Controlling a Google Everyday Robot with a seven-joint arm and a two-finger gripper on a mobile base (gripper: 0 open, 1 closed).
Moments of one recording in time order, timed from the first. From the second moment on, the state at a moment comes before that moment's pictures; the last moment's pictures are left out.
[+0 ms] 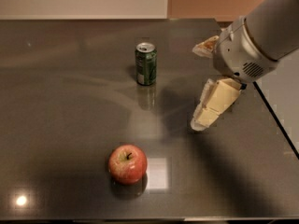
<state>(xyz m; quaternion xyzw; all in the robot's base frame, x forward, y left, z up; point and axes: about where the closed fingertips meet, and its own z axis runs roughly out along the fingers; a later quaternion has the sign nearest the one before) 0.450 -0.100 0.956 -0.65 0.70 0.08 0.28</state>
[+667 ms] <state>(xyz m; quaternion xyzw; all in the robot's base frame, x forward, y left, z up) 0.436 -0.041 0.925 -0.70 0.65 0.14 0.28</state>
